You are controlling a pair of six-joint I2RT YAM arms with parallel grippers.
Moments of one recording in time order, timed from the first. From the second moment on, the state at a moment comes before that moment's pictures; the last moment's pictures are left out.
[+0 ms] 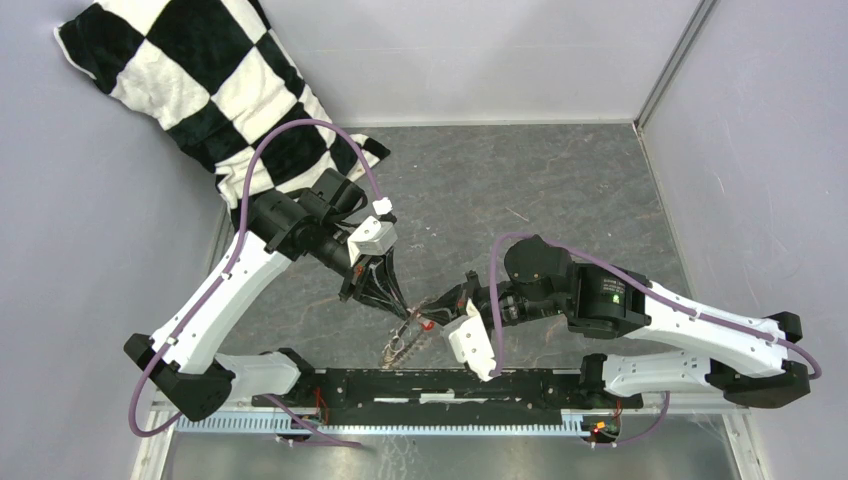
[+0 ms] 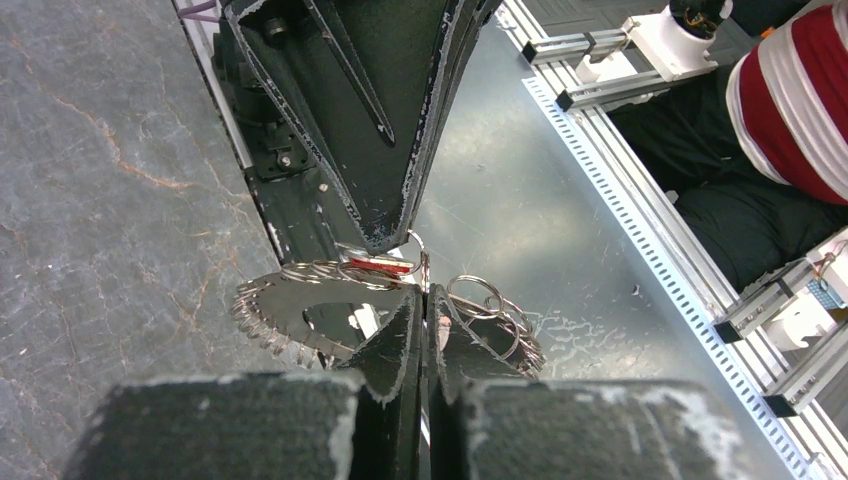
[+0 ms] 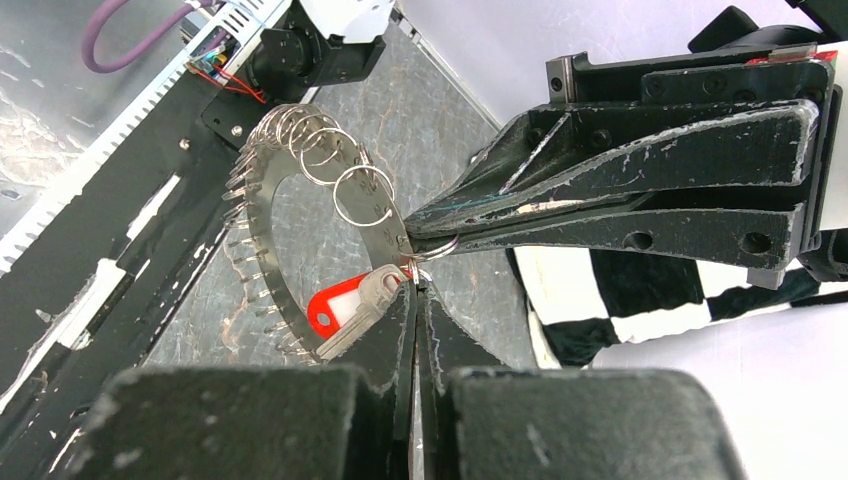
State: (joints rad) left arm -0.65 1.23 1.47 -1.41 1.33 0.91; right arm 1.31 1.06 1.27 -0.57 -0.35 -0.91
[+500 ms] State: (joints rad) left arm -0.65 1.23 1.47 -1.40 1.33 0.91; right arm 1.31 1.03 1.26 -0.55 -0.30 -0.91
